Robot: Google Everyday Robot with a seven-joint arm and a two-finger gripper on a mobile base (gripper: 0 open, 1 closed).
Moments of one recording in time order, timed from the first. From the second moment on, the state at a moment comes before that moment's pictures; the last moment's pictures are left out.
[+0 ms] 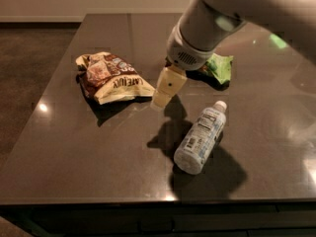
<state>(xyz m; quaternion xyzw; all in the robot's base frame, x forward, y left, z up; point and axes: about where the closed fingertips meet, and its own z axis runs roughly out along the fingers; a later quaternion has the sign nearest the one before) 0.547 -0.025 0.926 -0.59 0.76 0.02 0.26</state>
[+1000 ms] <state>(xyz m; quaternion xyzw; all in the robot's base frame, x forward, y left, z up) 0.585 0.054 0.877 -0.61 0.74 0.03 0.26</state>
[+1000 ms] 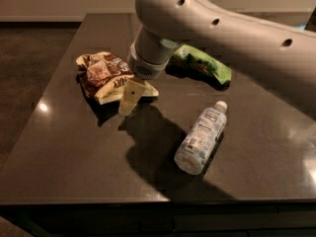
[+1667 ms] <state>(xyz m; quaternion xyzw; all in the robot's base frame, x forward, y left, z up) 0.597 0.075 0.858 -0.62 0.74 0.03 0.25</state>
